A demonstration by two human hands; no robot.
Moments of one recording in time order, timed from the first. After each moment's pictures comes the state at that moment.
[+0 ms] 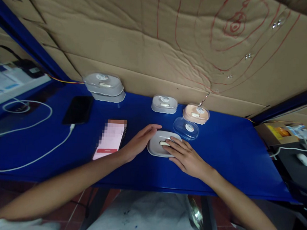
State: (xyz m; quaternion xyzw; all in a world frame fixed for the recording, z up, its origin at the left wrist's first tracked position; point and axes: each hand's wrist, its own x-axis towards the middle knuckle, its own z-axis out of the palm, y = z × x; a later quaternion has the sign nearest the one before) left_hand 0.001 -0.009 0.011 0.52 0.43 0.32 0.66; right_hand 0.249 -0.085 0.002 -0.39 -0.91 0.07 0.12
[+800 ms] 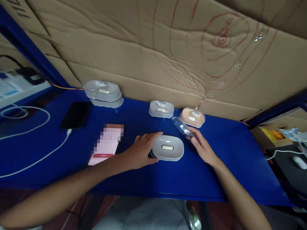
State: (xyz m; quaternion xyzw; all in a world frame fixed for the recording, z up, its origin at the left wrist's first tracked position) left_hand 0.001 -0.013 0.003 0.87 0.37 0.12 0.31; right_hand 0.321 -0.053 -0.006 -0.52 -0.76 0.23 0.32
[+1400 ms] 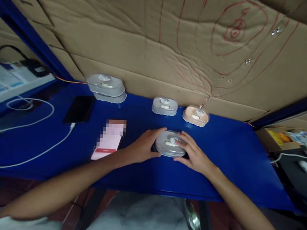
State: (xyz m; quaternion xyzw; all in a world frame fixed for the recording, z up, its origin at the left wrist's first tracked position) left_hand 0.003 -0.006 -0.004 0.83 0.35 0.19 0.40; right_hand 0.287 -0.070 -0.012 -0.38 -0.89 0.07 0.25
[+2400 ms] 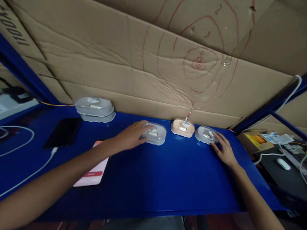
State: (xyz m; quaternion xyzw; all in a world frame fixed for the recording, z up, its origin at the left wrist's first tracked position) left_hand 0.003 0.085 0.029 0.89 0.36 0.17 0.21; right_hand 0.513 -0.062 -0.031 -0.68 -0.69 -0.08 0.25
